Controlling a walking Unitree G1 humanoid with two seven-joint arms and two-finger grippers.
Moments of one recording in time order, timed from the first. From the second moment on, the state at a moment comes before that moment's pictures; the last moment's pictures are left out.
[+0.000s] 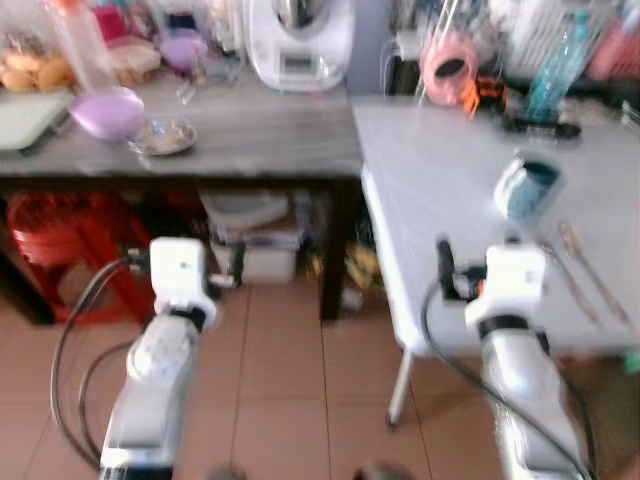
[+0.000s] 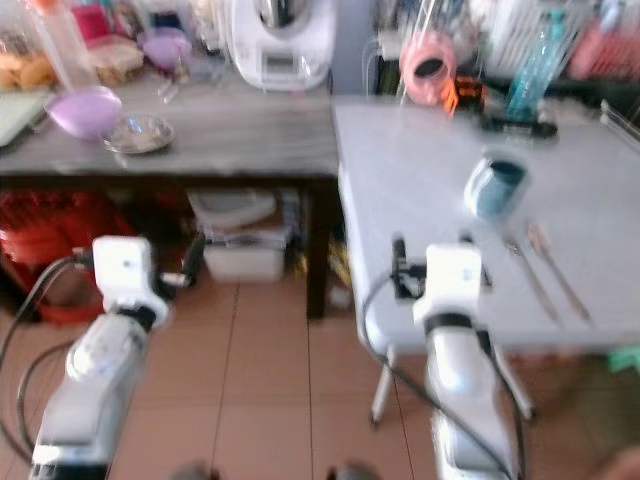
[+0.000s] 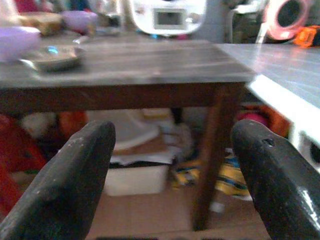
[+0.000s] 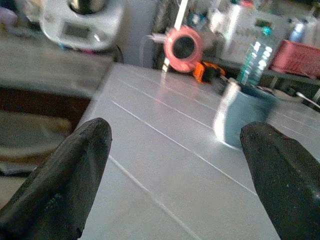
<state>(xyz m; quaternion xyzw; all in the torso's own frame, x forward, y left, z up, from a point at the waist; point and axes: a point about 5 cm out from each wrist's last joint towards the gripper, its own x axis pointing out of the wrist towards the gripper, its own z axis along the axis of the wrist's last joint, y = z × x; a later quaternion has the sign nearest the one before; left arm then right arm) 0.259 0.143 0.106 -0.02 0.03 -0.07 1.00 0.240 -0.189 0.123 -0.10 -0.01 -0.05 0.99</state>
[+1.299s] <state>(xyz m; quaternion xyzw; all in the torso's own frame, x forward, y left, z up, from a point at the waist) 0.255 0.153 0.114 -0.02 0.01 -0.06 1.00 0.242 -0.173 0.128 -0.08 -0.04 -0.02 1.00</state>
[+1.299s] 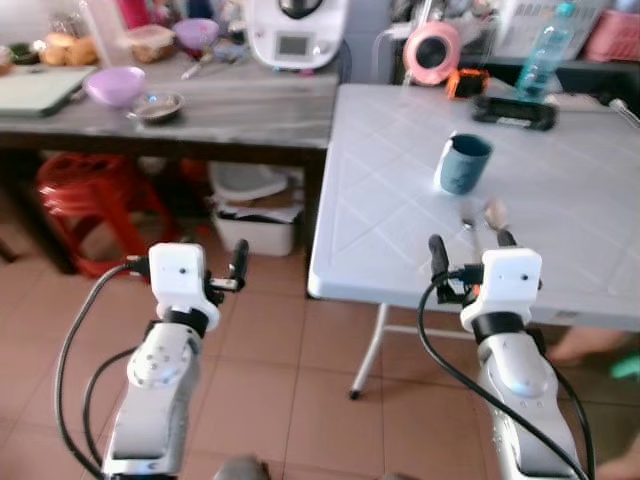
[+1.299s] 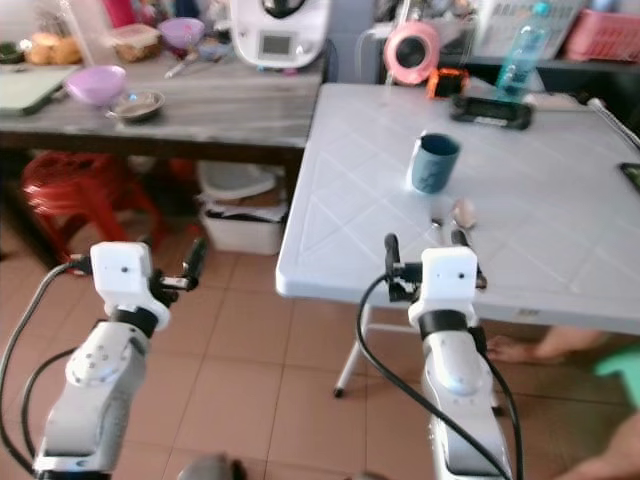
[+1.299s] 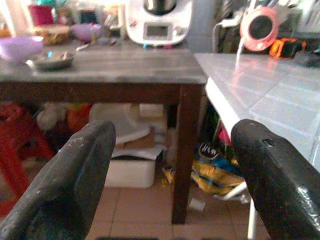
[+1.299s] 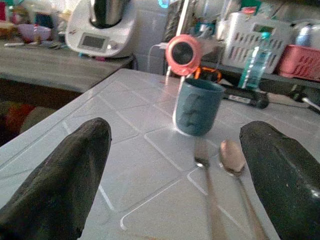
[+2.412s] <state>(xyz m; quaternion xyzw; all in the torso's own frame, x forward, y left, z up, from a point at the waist) 0.258 0.140 0.117 -0.03 0.00 -0.09 1.00 0.241 -0.179 0.120 -0.07 -0.02 -0.03 1.00</state>
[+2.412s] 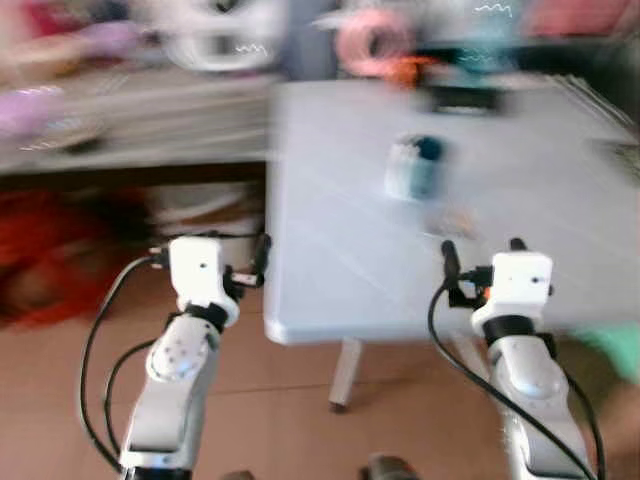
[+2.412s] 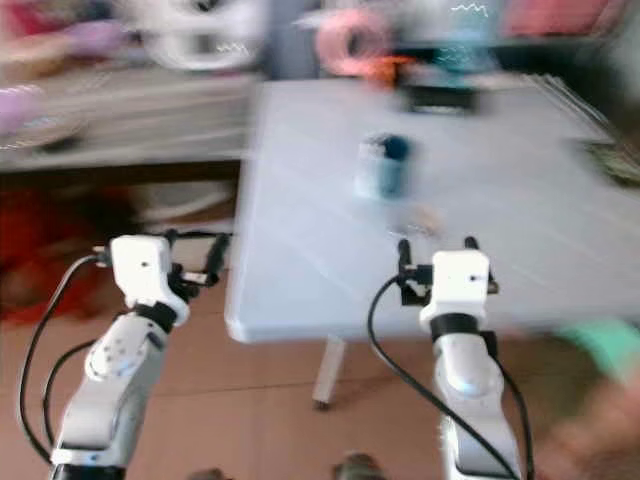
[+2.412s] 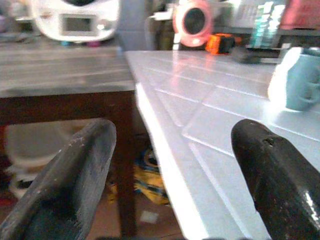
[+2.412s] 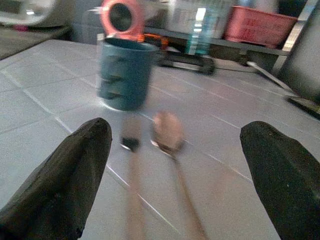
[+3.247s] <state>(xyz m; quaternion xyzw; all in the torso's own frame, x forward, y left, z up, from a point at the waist) 0.252 0.141 0.115 -0.03 0.01 -0.10 0.99 0.238 -0.174 0.117 -0.07 -0.01 -0.02 1.00</state>
